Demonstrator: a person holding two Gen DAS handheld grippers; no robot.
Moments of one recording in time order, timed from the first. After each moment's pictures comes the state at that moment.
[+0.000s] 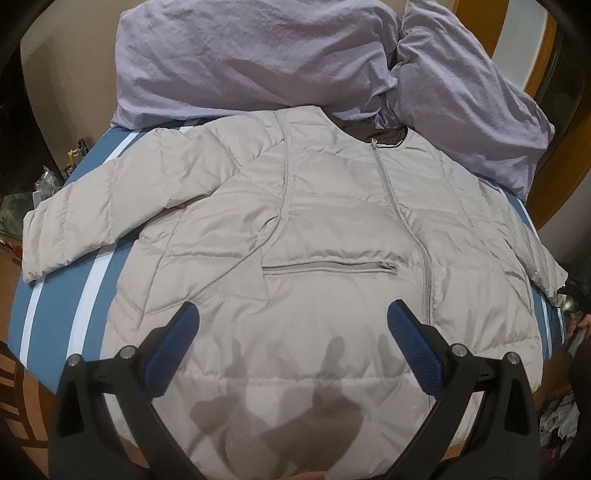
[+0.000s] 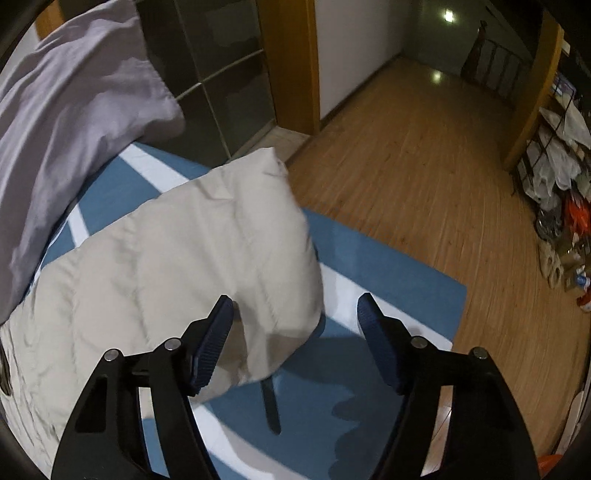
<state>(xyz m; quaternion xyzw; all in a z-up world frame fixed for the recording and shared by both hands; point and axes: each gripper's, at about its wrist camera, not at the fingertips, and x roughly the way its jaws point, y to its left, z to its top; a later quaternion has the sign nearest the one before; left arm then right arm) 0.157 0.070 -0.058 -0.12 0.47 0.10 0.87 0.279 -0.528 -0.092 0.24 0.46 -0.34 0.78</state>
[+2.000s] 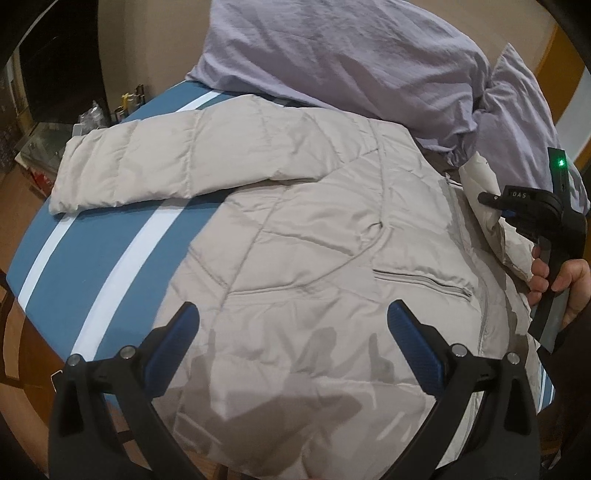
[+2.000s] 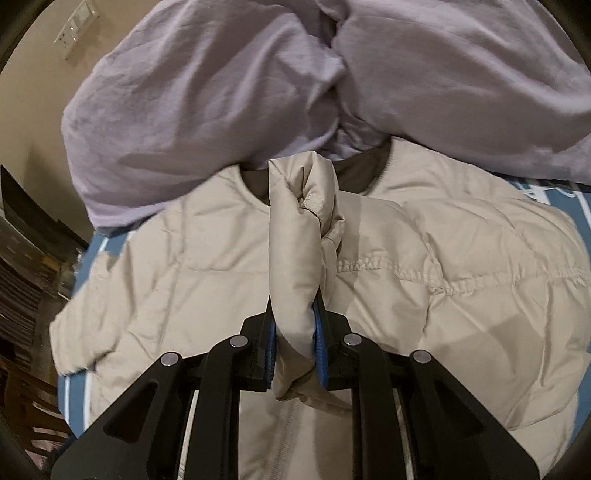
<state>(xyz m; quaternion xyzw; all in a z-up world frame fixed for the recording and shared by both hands) 0.115 0.152 -0.079 -0.22 0.45 0.19 0.85 0.398 -0.034 -0.061 0.06 0.50 0.18 0.84</state>
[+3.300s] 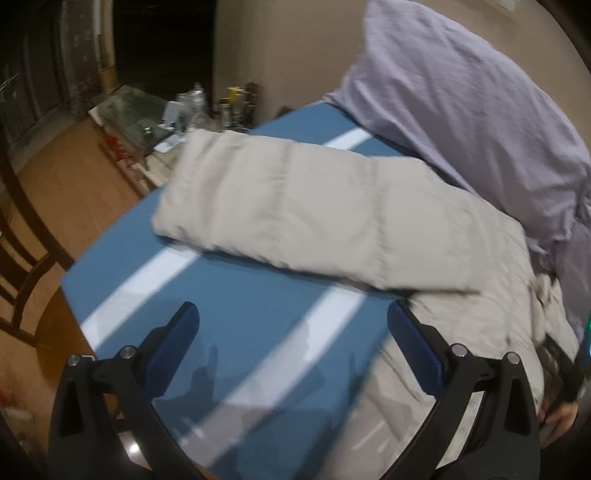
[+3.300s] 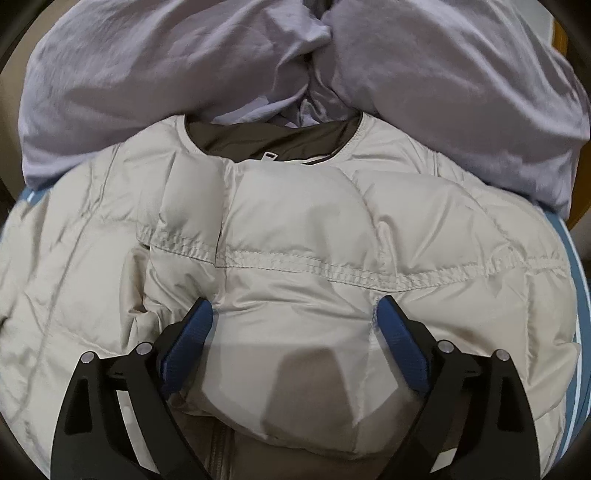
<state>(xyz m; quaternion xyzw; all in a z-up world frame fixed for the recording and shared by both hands) 0.078 0.307 -0.085 -0.28 0.40 0.35 0.80 0.381 -0.018 -0.118 -0.07 0.47 0.07 0.88</state>
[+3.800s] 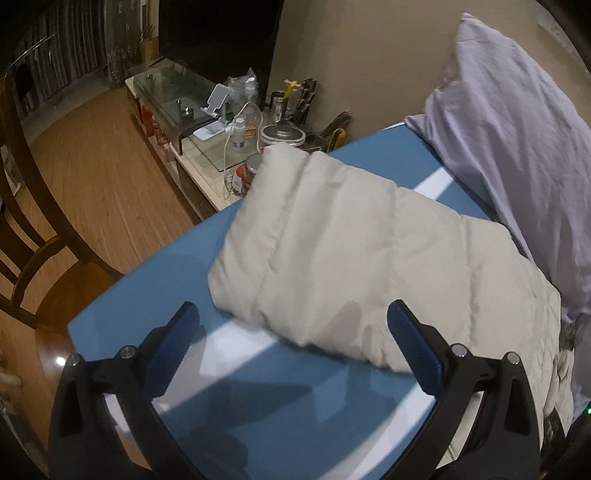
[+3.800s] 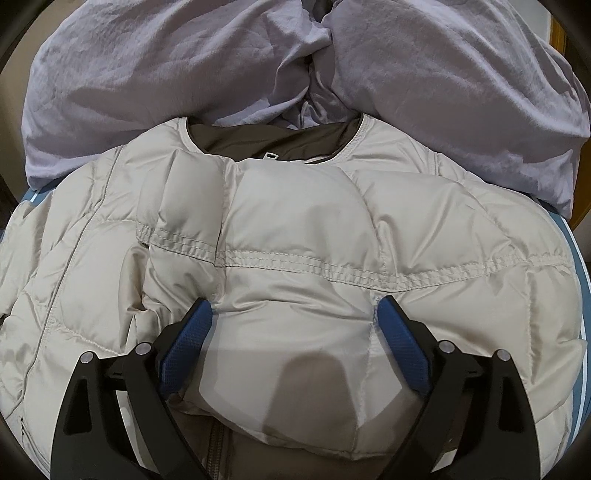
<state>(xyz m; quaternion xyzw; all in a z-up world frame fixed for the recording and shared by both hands) 0.067 0.413 -0.112 -0.34 0.39 0.41 0.76 0.382 -0.022 -0.117 -0.06 0.47 0.08 0.88</state>
